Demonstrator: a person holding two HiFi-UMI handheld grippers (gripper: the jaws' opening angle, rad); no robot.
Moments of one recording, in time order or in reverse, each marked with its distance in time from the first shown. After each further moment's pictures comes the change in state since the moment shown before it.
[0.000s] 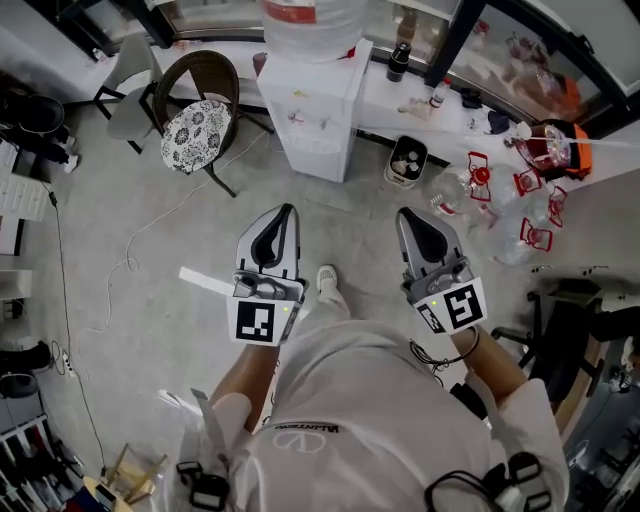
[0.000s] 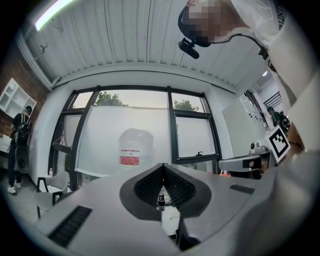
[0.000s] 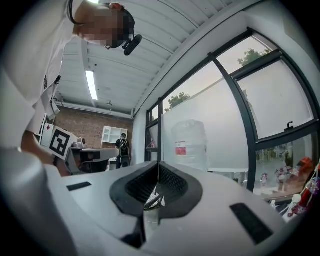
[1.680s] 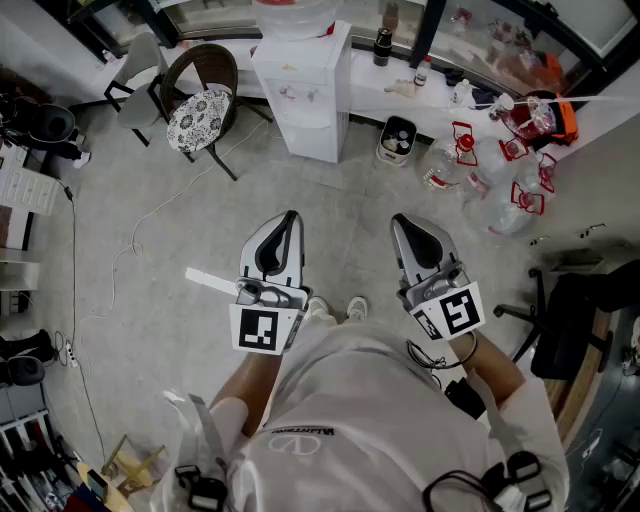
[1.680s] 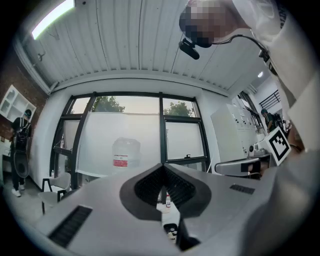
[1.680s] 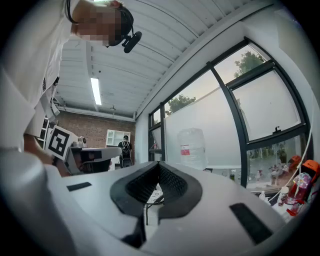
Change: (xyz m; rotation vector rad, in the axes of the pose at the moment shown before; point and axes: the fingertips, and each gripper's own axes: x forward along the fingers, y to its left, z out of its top) left arm -0.142 -0.140 0.050 0.013 -0.004 -0.018; right arm -0.178 0.087 0.028 0.028 -0.018 0.005
